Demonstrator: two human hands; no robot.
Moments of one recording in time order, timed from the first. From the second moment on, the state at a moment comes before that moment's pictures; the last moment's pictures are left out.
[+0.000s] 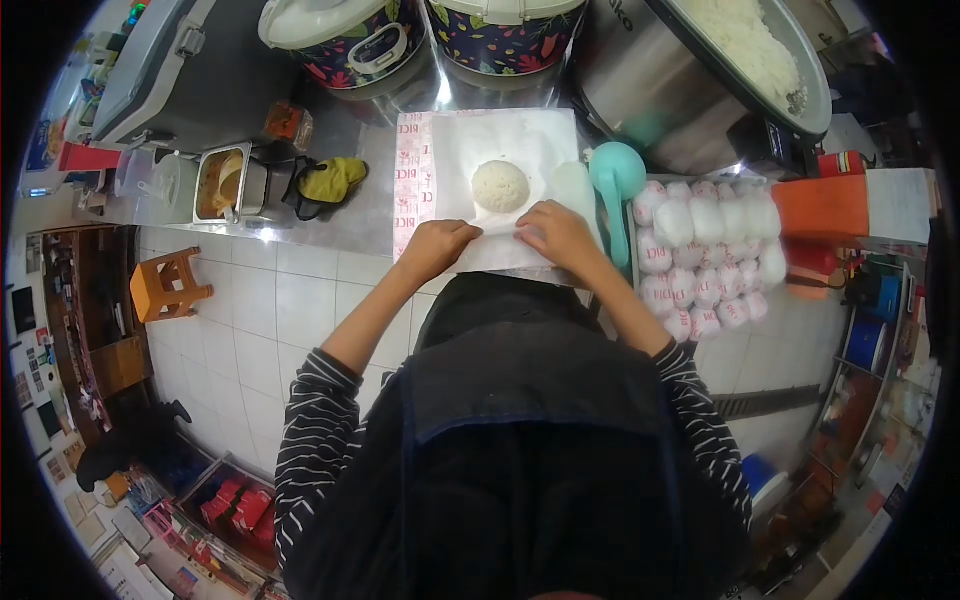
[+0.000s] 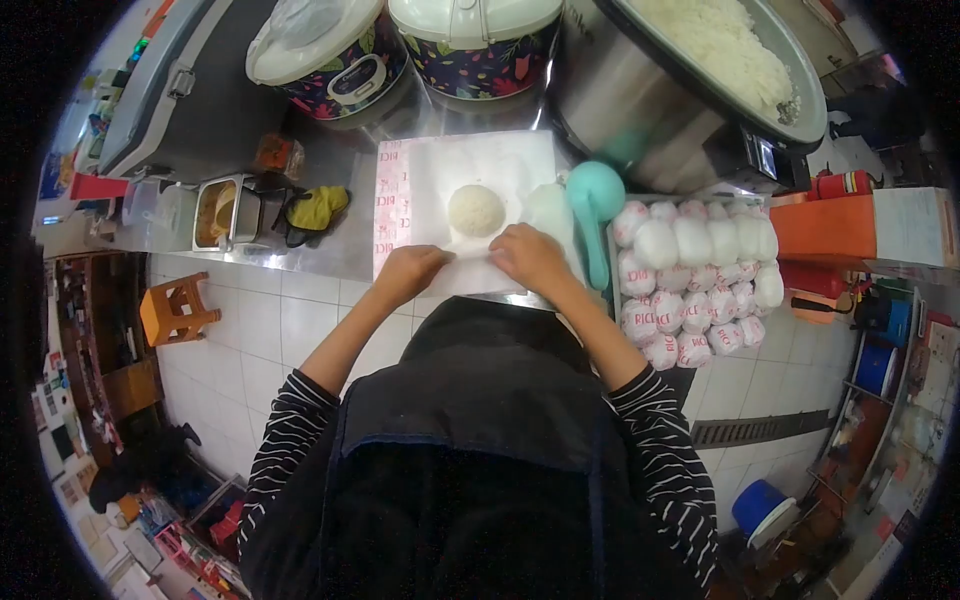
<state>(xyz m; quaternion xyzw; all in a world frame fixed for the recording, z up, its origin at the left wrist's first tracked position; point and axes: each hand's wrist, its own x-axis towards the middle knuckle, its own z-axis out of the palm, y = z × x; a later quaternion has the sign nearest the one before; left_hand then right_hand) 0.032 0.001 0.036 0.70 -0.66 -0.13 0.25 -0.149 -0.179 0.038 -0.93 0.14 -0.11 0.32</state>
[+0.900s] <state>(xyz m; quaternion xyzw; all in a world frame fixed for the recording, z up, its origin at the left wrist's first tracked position) -0.009 0.004 0.023 0.73 -0.66 -0.08 0.19 -0.034 -0.219 0.018 -0.94 0.18 -0.14 0.24</state>
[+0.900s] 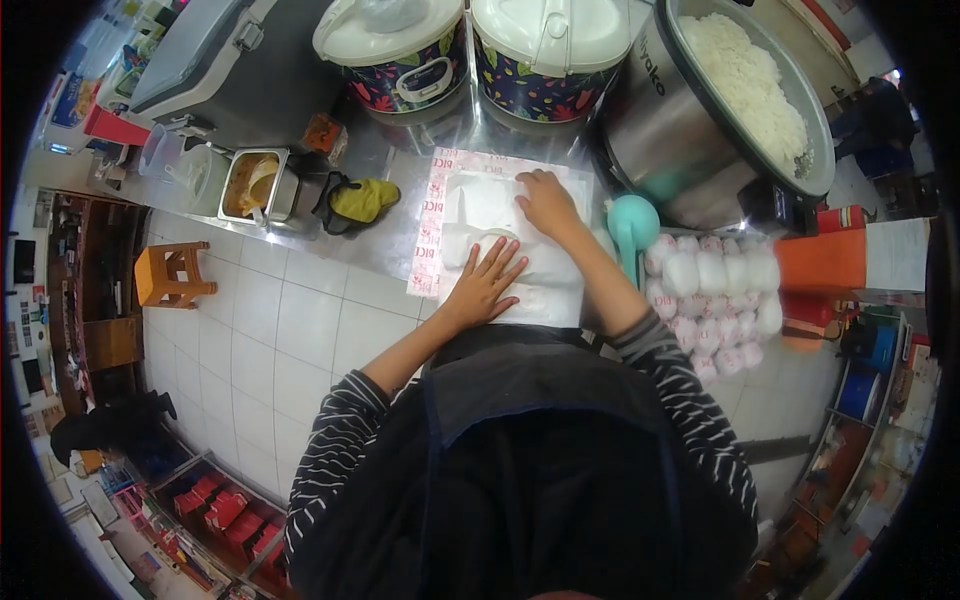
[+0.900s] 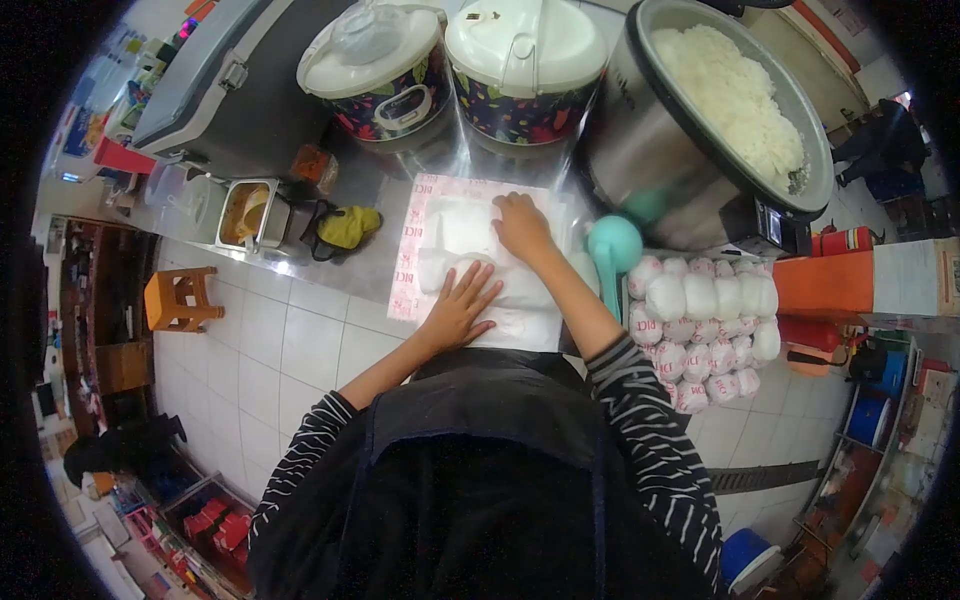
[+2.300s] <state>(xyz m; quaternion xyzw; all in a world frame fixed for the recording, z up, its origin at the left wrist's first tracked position) 0.117 0.000 0.042 0.65 -0.45 -0.40 0.46 -0.094 -0.160 0.015 -0.92 -0.07 -0.23 0.31</state>
